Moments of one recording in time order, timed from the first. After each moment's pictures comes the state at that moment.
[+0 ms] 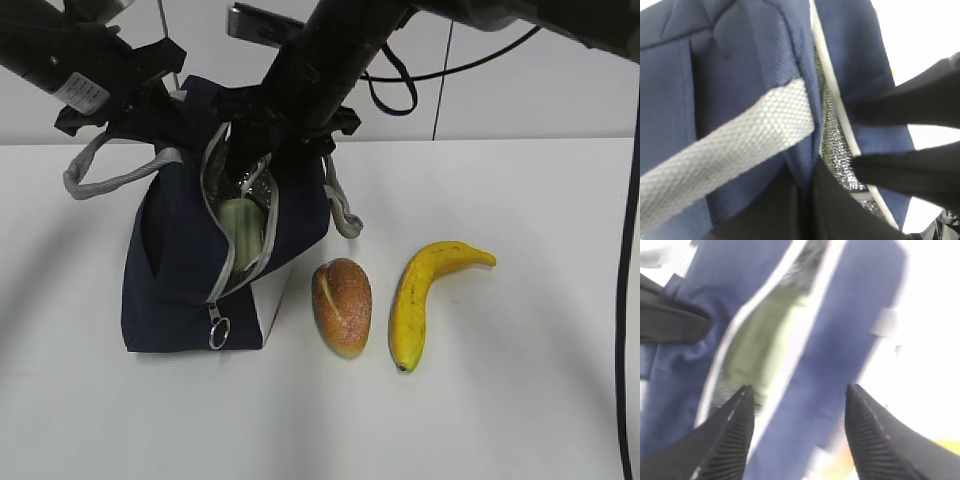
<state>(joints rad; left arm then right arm) -0.15 1.82 -1.52 -0.69 1.01 0.38 0.44 2.24 -2.18 0.40 1.22 -0.17</state>
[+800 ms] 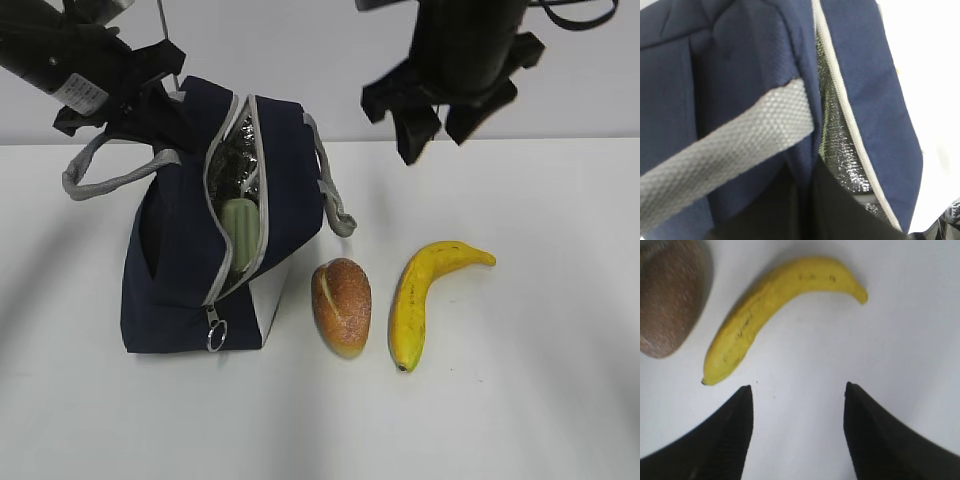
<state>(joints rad) -0.15 1.82 -1.52 -0.68 1.01 0.38 0.44 1.84 -1.73 -0.19 1.24 0.06</state>
